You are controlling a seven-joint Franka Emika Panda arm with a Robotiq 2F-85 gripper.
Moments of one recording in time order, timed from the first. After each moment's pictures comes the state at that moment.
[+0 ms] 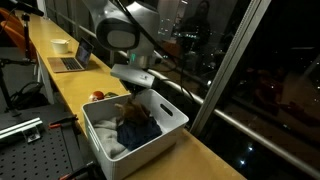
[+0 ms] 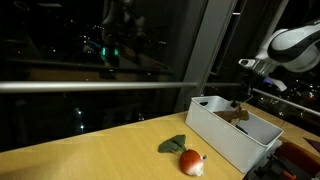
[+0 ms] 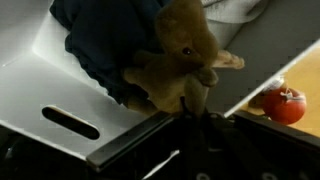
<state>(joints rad) -0.17 0.12 0.14 -2.26 0.22 2.49 -0.97</state>
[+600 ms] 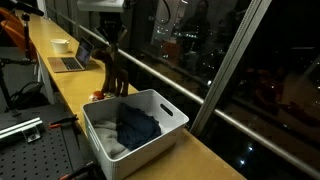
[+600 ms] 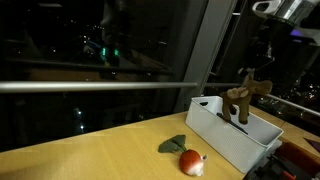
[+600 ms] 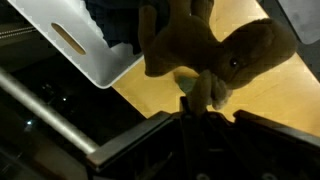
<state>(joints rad) 0.10 -0.20 0.19 -2.24 -0.08 2.25 -0.60</state>
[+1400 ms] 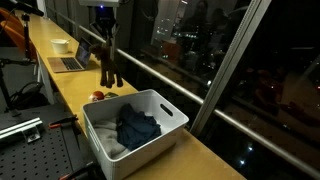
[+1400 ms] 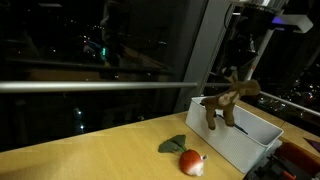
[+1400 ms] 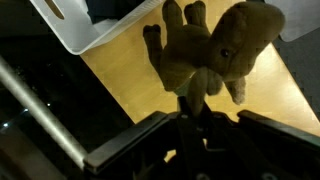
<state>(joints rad) 0.22 -0.02 0.25 -2.02 -0.19 2.10 -0.50</state>
